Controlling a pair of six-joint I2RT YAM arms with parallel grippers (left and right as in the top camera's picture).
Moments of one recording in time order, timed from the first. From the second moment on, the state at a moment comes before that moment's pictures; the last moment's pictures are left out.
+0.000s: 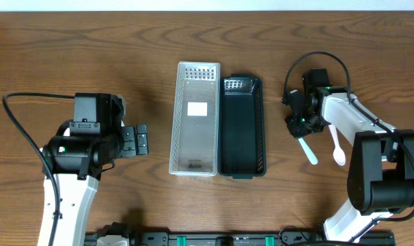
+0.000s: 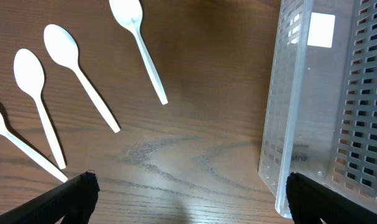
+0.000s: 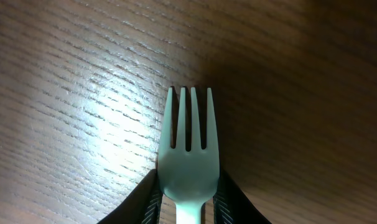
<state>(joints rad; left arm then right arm) -0.05 1.10 1.08 -1.14 0.01 -0.12 0.07 1.86 1.09 -0.74 -0.07 -0.32</state>
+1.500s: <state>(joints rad) -0.05 1.10 1.08 -1.14 0.01 -0.12 0.55 1.91 1.51 -1.07 0.02 0.59</state>
